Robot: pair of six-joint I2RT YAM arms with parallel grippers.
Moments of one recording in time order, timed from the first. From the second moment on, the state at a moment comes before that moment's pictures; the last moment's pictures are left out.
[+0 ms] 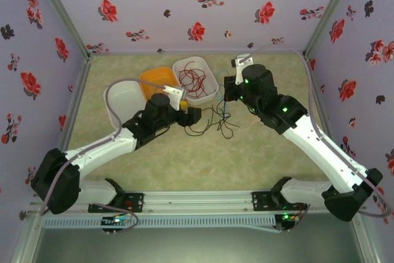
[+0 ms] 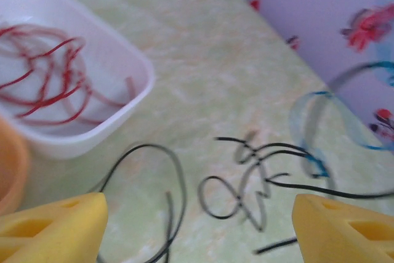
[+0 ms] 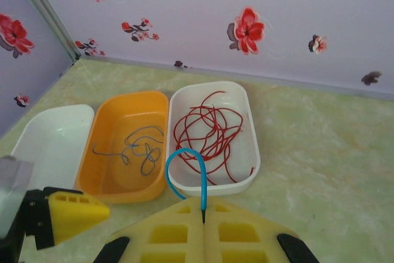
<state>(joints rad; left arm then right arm) -0.79 1.29 0.80 0.12 0.10 -0.36 0.72 1.19 1.34 -0.59 0.23 0.27</state>
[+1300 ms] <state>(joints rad) -0.89 1.62 0.88 0.38 0.13 -0.29 0.72 1.21 1.34 -0.59 0.33 0.30</state>
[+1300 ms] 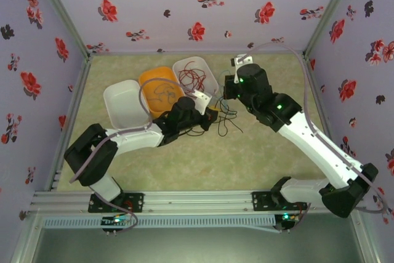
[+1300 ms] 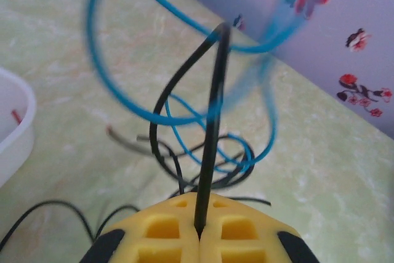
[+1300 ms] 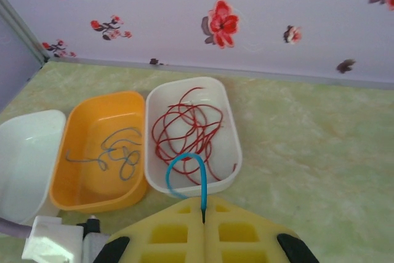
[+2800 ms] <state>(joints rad) -0.81 1.66 0.67 0.18 0.07 -0.36 0.72 0.97 1.67 -0.71 0.60 -0.01</state>
